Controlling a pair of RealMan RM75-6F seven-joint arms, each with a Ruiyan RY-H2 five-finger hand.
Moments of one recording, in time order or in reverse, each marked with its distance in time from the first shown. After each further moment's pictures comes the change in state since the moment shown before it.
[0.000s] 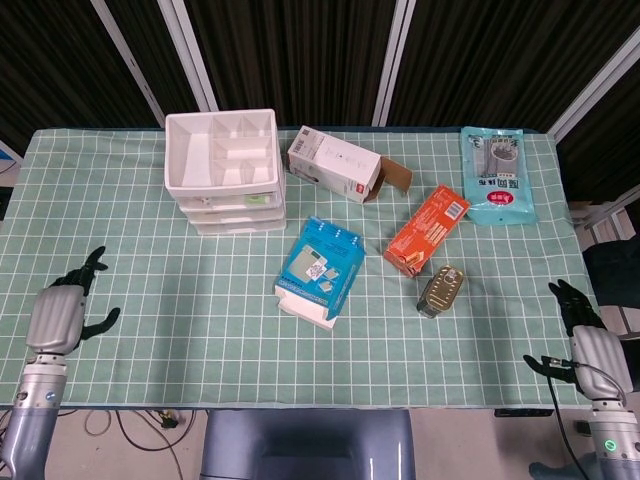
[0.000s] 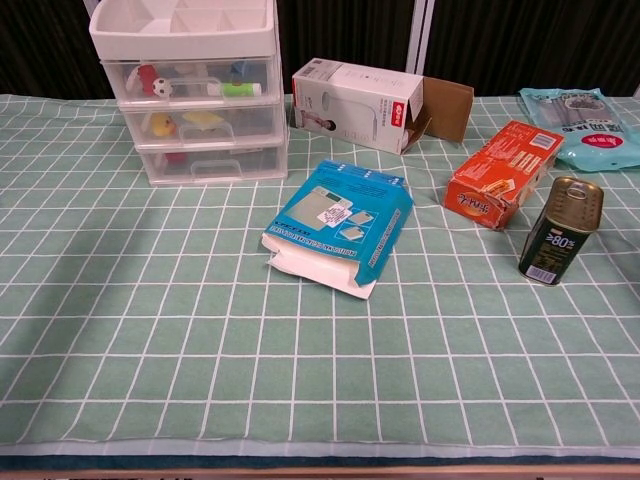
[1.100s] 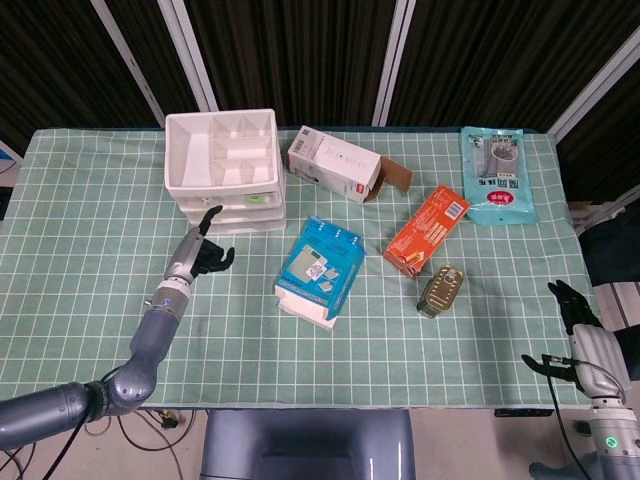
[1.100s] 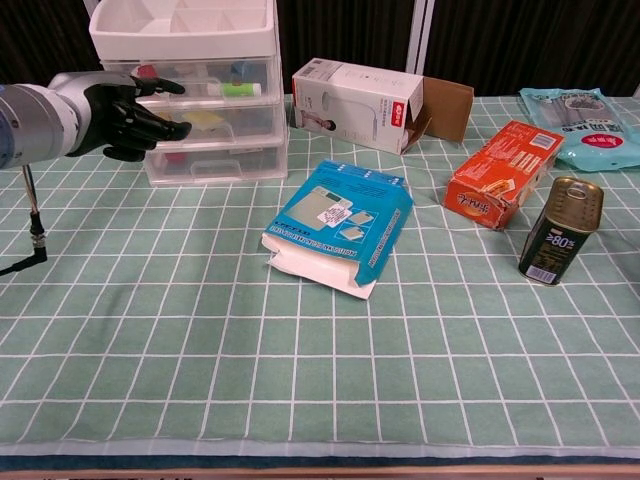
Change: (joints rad) left arm -0.472 -0.285 -0.329 0.133 -0.765 -0.456 -0.163; right arm 0.008 0.013 0.003 -0.011 0.026 -0.037 0.050
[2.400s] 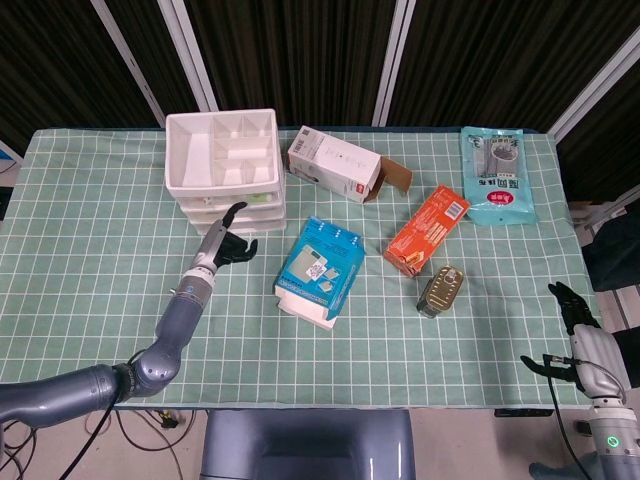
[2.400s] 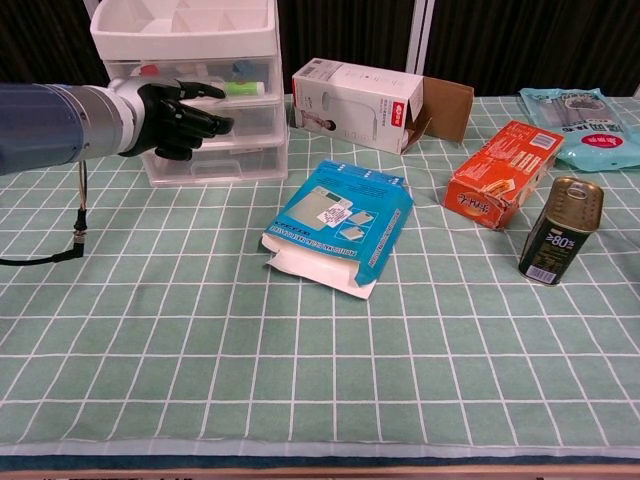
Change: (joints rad) left arm -0.109 -0.077 -0.025 0.128 -0.068 -0.075 -0.102; right arm 0.003 0.016 0.001 -0.021 0.024 -0.029 0.035
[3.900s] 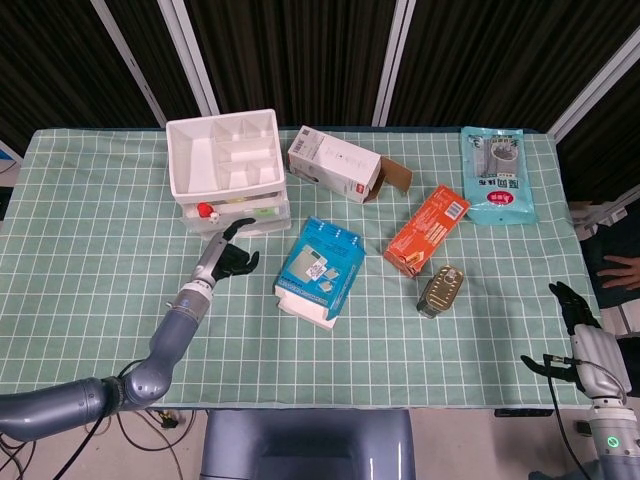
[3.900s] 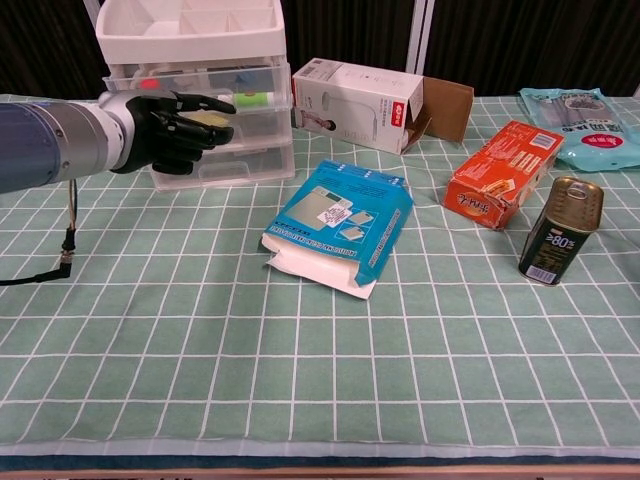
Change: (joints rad) left arm 0.066 0.033 0.050 -0.093 0.112 -0.001 -0.126; right arm -0.003 -0.001 0.002 -0.004 0.000 0.007 -0.001
